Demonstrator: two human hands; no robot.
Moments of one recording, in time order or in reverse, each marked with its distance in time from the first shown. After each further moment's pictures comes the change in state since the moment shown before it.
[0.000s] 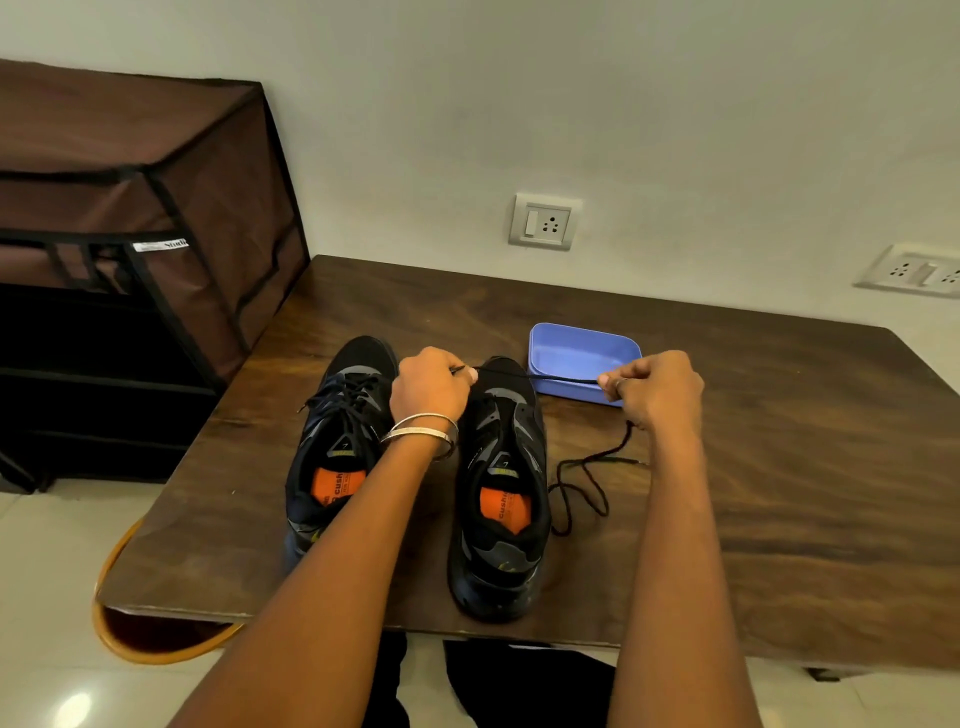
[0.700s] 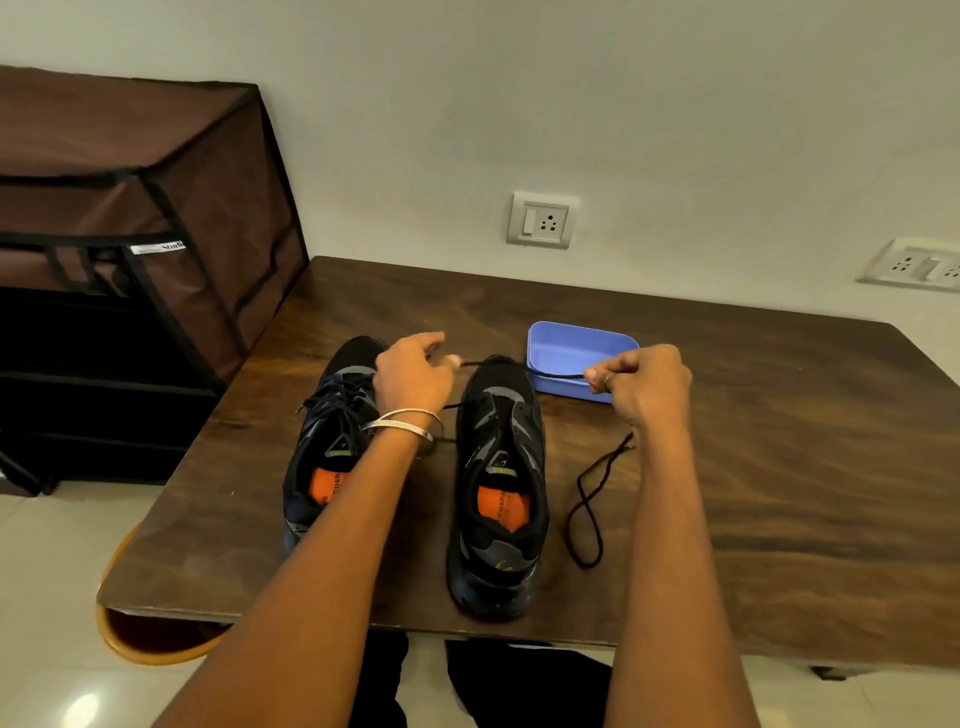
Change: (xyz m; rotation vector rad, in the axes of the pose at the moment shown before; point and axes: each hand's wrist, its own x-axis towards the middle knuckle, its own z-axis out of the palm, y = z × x) left_hand -0.002 0.002 -0.019 -0.172 0.092 0.011; right_hand -0.008 -0.008 0.001 0.138 -0.014 -0.072
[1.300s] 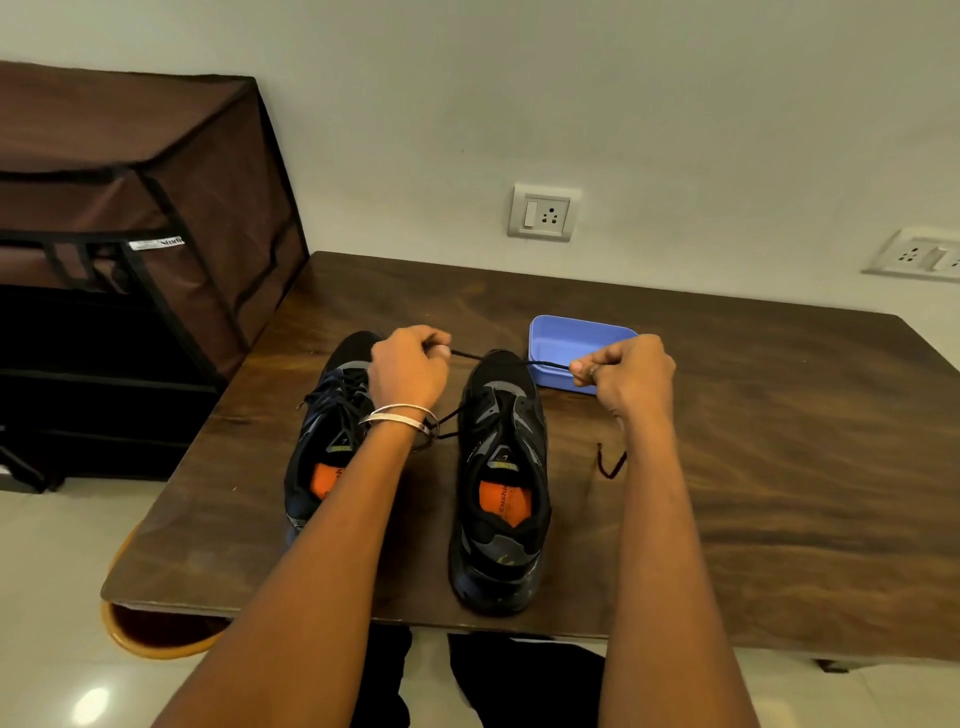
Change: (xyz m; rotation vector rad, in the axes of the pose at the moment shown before) left_hand 0.006 -0.008 0.001 0.072 0.039 0.081; right_hand 0.001 -0.004 0.014 0.025 -0.034 0.013
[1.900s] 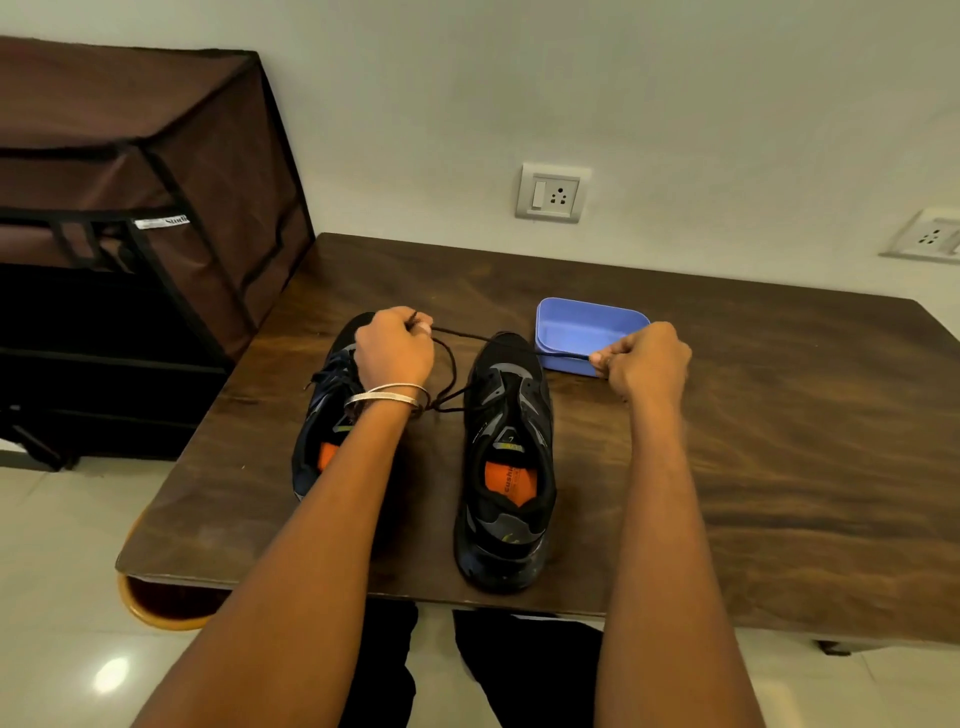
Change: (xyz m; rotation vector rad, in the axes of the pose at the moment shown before) left_hand 0.006 -0.011 -0.007 0.009 0.113 -0.109; right_hand 0.011 0.013 0.003 -0.138 0.068 0.045
